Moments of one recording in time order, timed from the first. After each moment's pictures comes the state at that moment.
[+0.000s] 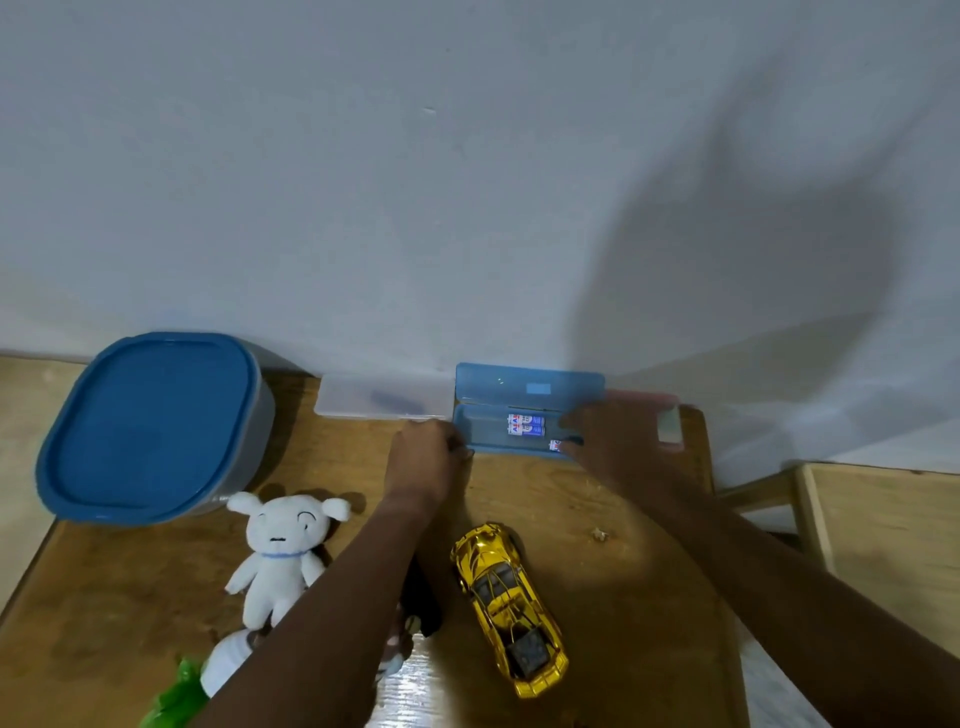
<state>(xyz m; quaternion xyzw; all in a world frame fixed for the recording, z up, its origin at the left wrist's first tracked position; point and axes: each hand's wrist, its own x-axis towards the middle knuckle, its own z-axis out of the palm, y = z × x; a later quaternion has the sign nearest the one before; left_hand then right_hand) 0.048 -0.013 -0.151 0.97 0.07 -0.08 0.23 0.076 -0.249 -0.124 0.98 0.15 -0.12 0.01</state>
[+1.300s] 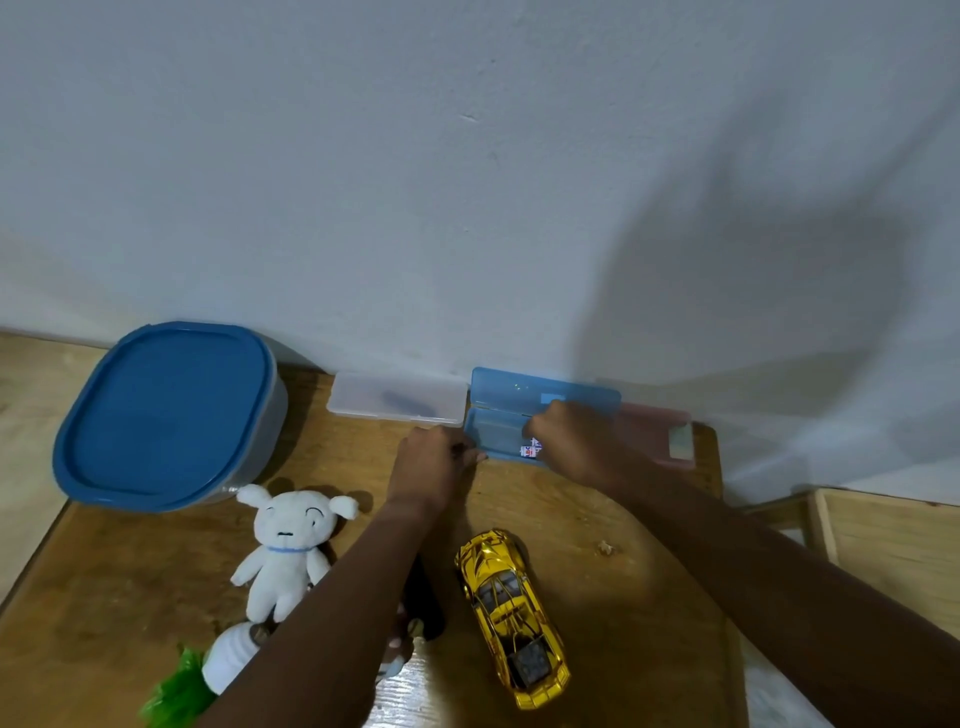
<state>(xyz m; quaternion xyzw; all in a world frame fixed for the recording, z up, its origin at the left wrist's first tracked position) 0.043 -0.007 -0.154 0.95 0.07 -0.09 0.30 0.102 -0.208 -0.133 0.94 0.28 -0.17 -0.02</state>
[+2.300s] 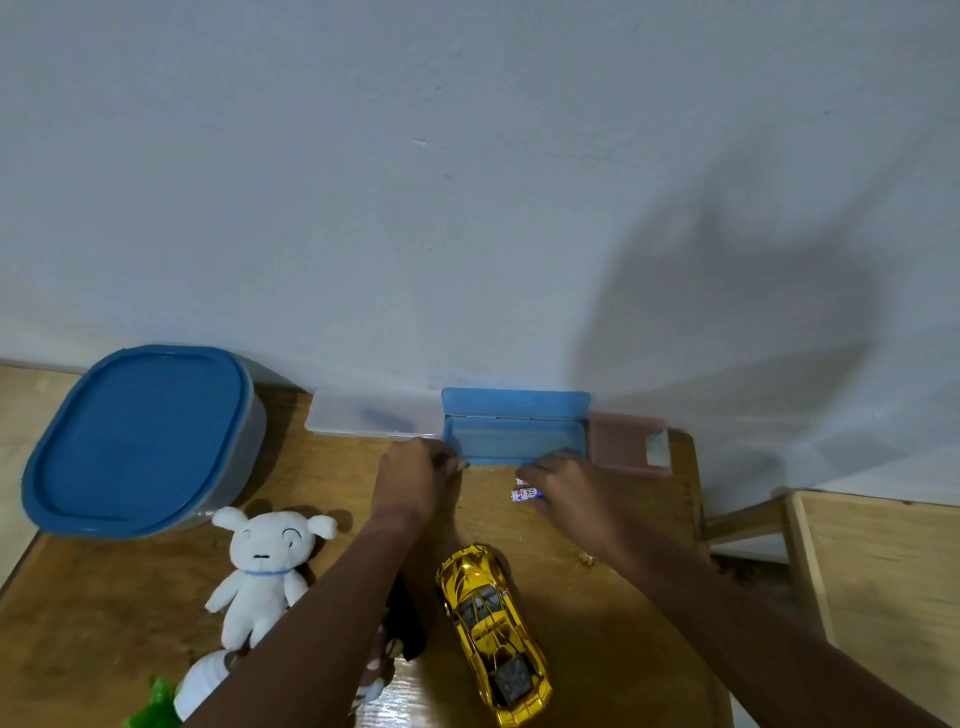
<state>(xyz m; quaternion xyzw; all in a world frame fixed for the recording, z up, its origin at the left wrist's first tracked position) 0.044 -0.018 -0.151 0.95 0.10 -0.07 0.30 0.049 -0.239 -0.165 0.95 0.28 -0.07 -0.15</state>
